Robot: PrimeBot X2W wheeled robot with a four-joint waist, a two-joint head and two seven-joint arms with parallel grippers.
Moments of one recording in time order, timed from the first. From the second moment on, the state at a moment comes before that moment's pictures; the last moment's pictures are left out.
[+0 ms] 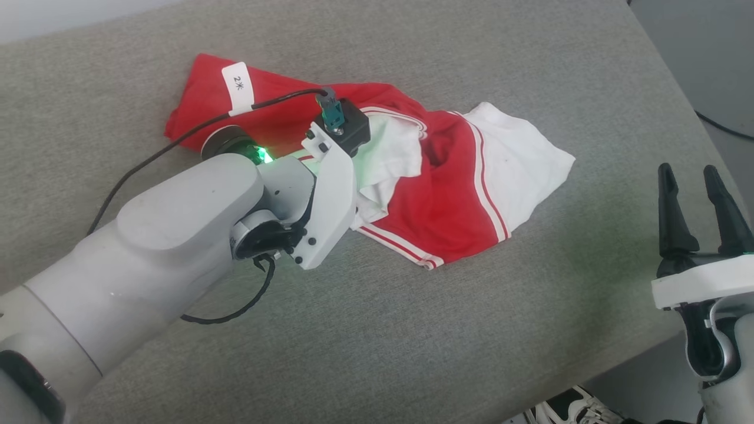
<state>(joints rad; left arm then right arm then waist) -1.19 0.46 -1.28 0.45 -1.16 -0.13 0.63 -0.29 -0.27 -0.05 0.29 0.50 0.13 -0.26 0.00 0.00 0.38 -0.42</state>
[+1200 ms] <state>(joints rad) -1.05 0.81 -1.23 0.72 -1.22 -0.13 0.37 -0.25 -0.34 -0.05 0.13 0.44 0.13 -0.12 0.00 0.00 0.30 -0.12</state>
